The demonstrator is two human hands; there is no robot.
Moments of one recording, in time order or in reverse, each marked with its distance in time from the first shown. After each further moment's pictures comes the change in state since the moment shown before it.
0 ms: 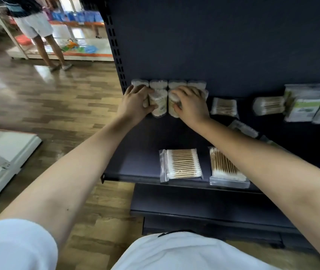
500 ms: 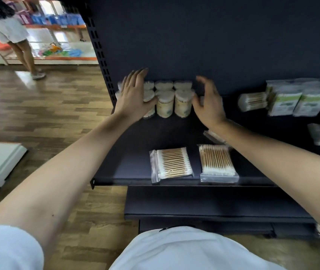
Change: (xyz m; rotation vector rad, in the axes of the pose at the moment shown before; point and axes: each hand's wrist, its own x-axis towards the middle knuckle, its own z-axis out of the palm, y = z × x) left_hand 0.003 0.042 -0.010 -0.043 0.124 0.136; right_hand -0.031 0.048 -0.033 0.336 0.281 0.165
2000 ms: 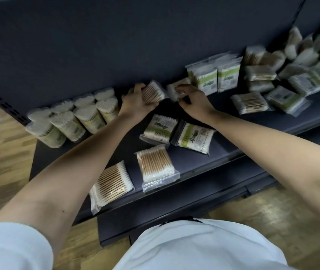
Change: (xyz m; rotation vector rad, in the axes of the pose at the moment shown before) left_hand 0.060 0.142 0.134 -0.166 -0.383 0.013; right_hand -0.034 0.117 -0.115 -0.140 -0.199 0.327
